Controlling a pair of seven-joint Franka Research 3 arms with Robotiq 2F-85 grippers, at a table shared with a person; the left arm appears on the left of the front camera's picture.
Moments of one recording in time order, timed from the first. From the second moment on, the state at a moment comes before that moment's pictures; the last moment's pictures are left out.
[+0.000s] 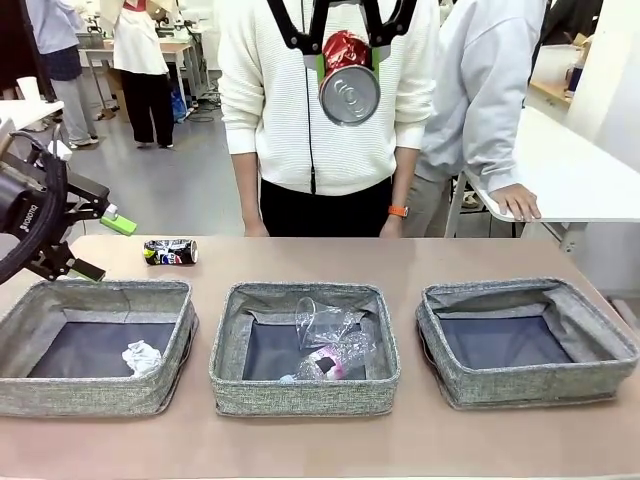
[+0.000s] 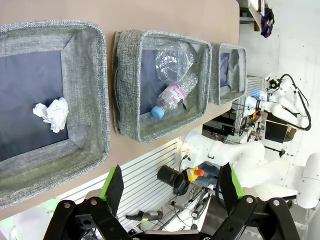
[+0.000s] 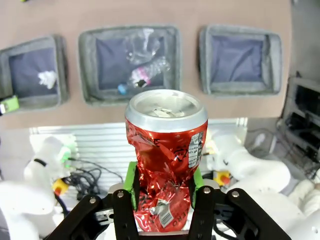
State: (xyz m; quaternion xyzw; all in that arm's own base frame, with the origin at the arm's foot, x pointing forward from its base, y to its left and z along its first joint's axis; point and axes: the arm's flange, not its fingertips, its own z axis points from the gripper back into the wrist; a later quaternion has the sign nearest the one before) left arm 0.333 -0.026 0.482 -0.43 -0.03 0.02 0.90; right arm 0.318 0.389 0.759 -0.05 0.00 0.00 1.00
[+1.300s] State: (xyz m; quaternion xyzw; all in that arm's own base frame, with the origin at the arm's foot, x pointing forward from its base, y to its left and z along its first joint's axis) left arm 0.333 -0.026 0.482 -0.43 -0.03 0.02 0.90; right arm 0.318 0.389 0.759 -0.05 0.00 0.00 1.00
